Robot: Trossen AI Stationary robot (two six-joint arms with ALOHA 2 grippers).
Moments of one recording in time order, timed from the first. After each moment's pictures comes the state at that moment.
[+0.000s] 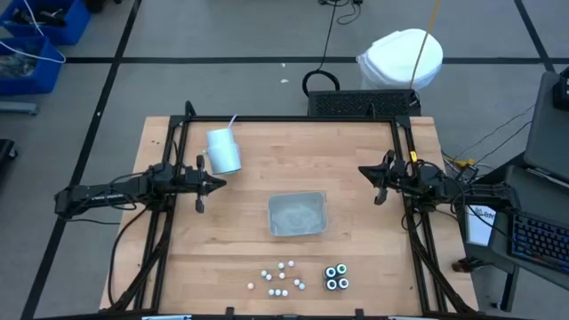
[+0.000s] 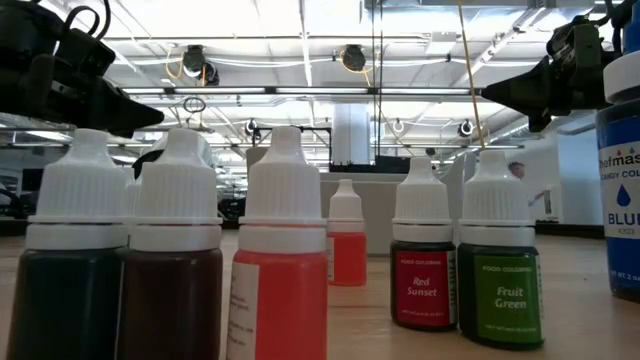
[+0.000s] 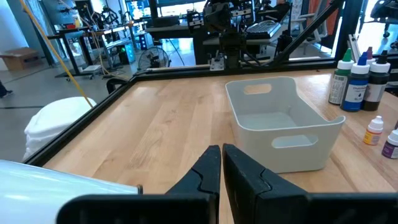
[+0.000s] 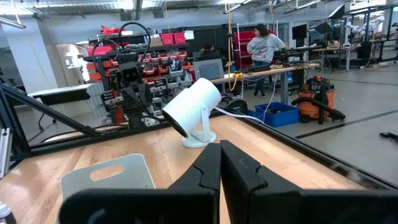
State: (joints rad) left arm 0.19 0.18 0.01 0.06 0.12 0.11; right arm -0.08 0.07 0.01 0.14 0.23 0.11
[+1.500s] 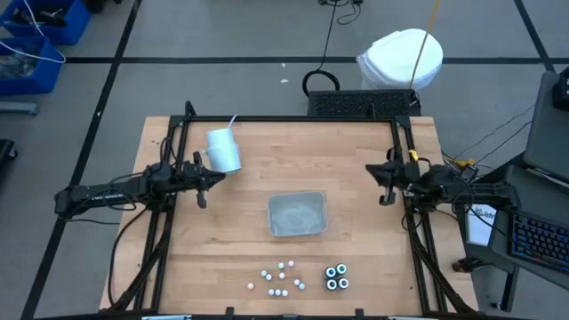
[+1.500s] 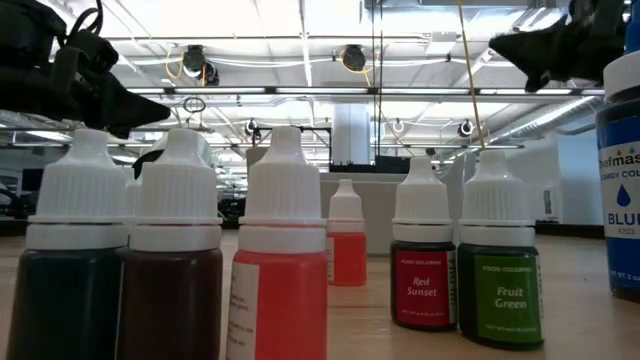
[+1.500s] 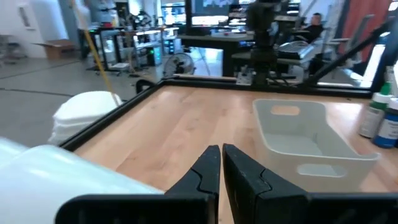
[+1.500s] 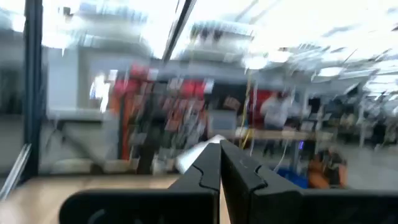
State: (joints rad) left arm 0.19 0.18 0.01 0.11 -0.01 0.00; right arm -0.04 0.10 0.07 0.35 0.15 -0.11
